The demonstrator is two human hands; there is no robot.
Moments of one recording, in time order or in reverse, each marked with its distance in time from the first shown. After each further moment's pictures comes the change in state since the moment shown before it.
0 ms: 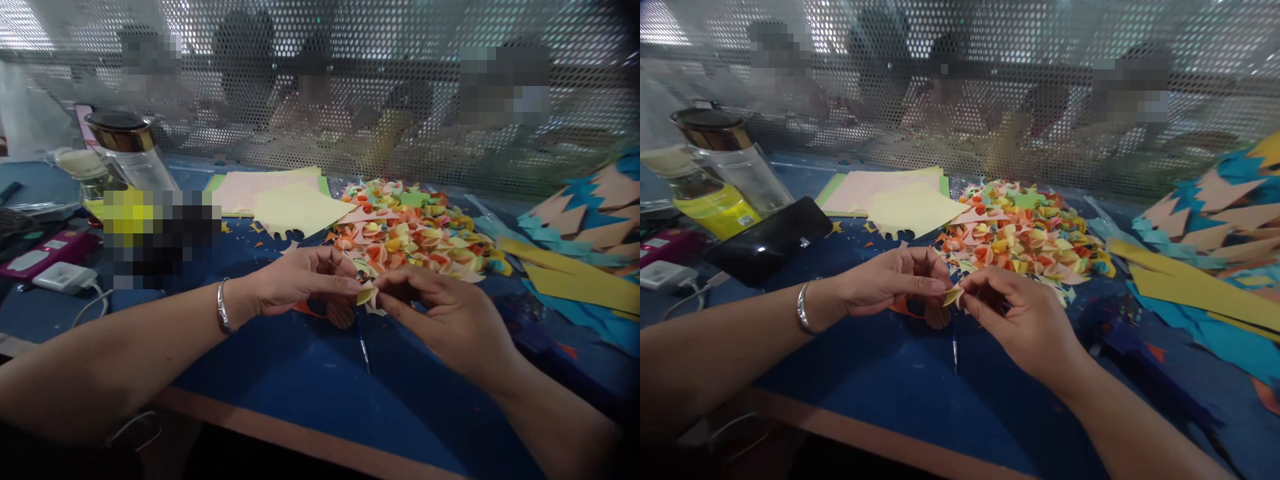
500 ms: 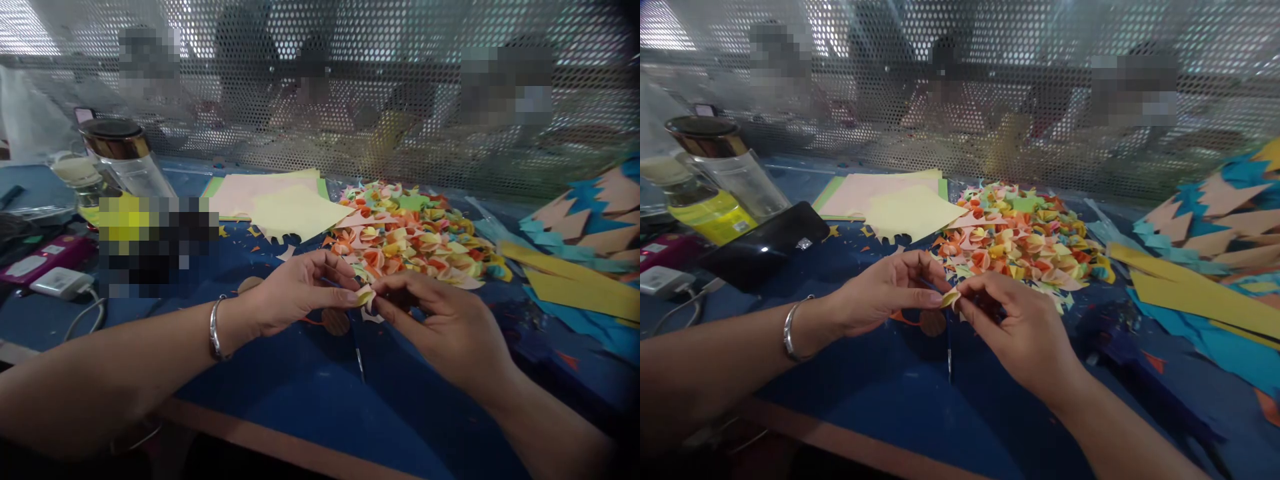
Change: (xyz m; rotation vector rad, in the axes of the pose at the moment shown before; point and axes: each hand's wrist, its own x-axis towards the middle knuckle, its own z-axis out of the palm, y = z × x) left_hand -0.005 -0.003 0.015 0.025 0.164 0.085; right_hand 0.001 -0.001 -0.001 -0.082 0.041 -0.055
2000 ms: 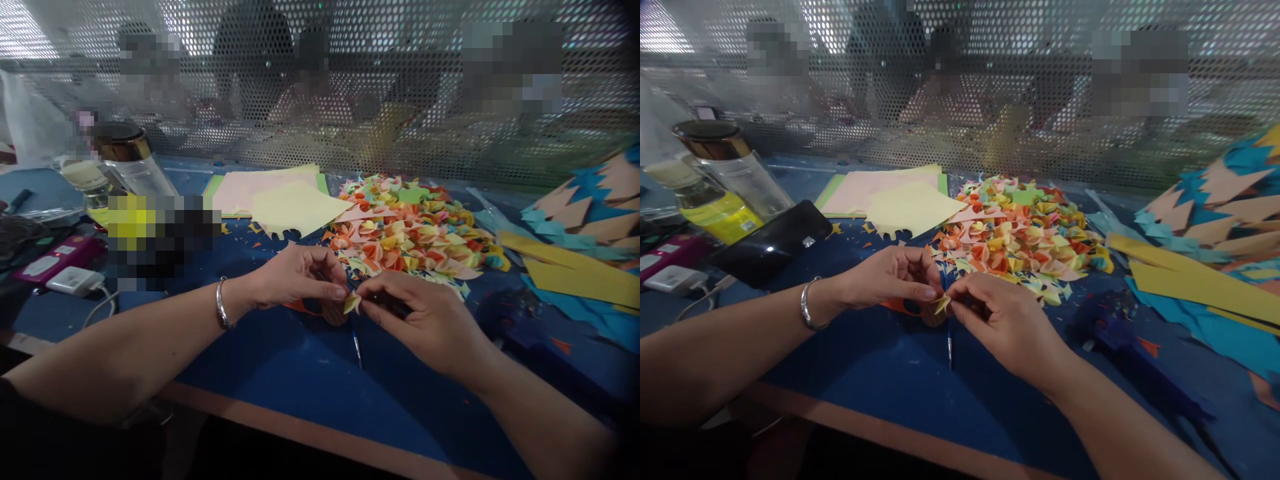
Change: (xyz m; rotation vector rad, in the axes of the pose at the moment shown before) left_hand 0.010 0.004 -0.023 0.215 -0.197 -0.013; right_hand 0.004 -0.009 0.000 -0.011 -0.120 -0.123
